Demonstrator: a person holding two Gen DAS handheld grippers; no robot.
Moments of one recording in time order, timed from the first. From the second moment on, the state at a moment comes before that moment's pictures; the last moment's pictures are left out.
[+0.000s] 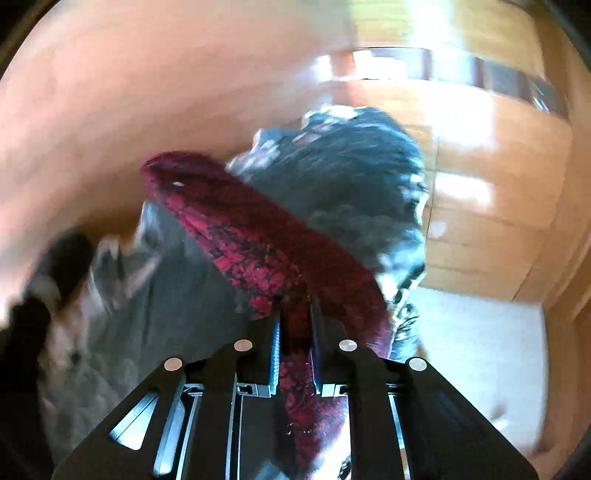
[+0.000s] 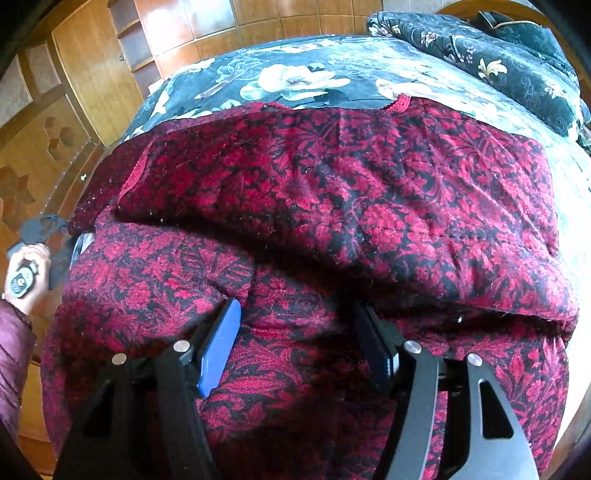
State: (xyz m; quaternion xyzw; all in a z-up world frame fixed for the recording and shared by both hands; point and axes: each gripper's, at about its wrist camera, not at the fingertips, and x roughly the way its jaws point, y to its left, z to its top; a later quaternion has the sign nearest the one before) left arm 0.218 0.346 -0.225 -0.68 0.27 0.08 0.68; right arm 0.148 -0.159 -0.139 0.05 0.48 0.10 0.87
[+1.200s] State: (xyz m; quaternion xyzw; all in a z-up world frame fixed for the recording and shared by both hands) left arm 0.182 -0.051 -0.084 0.02 0.40 -0.22 0.89; right arm 0.126 -0.284 -0.070 0.36 0.40 0.16 0.83
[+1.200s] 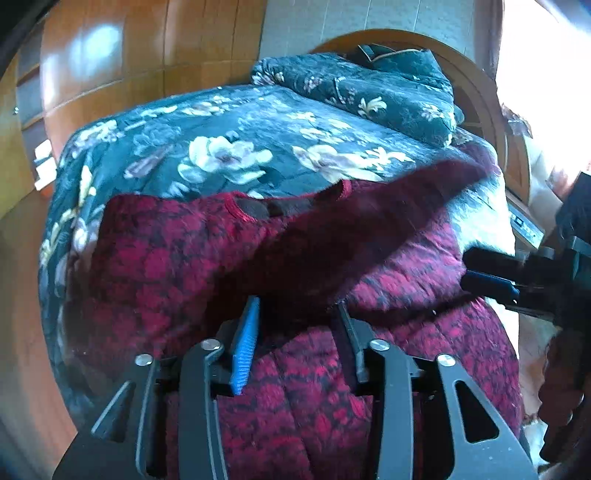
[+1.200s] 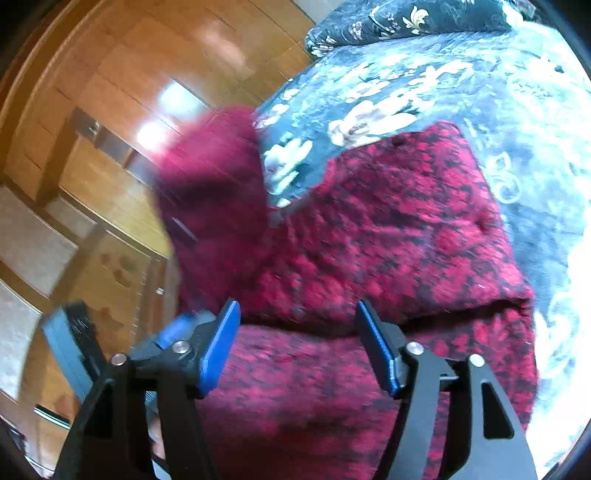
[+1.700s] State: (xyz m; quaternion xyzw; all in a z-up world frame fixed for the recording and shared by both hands) left arm 0.155 0.023 -0.073 -0.07 0.39 -0.17 0.90; right arm 0.164 -0.285 -0.069 0.29 0.41 0.09 0.86
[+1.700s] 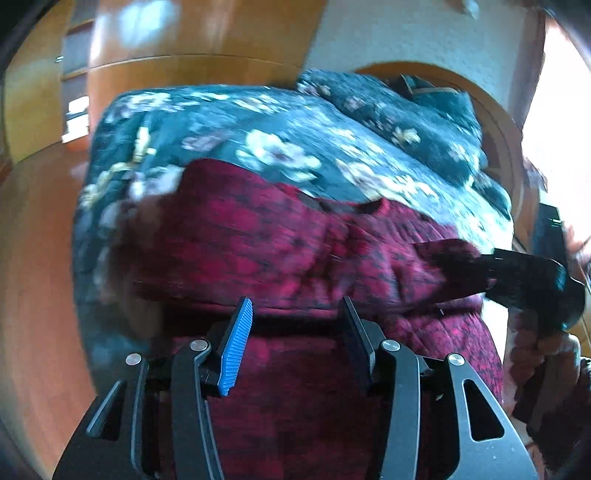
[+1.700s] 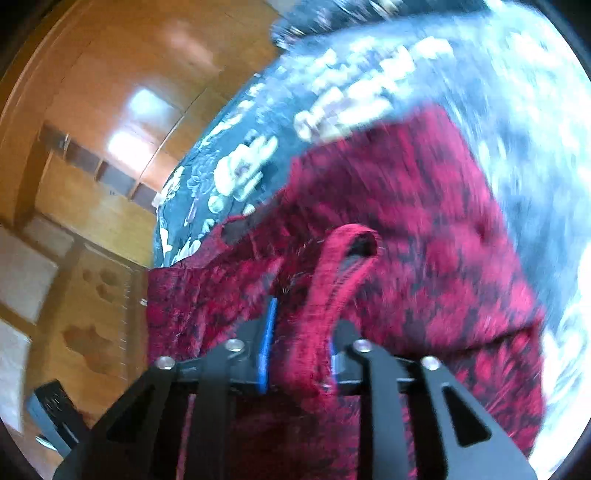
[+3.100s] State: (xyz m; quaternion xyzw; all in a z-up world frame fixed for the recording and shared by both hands) left arm 0.267 -0.001 -0.080 0.02 0.39 -0.02 0.92; right arm 0.183 -0.301 -0.082 0.15 0.43 0.04 0.89
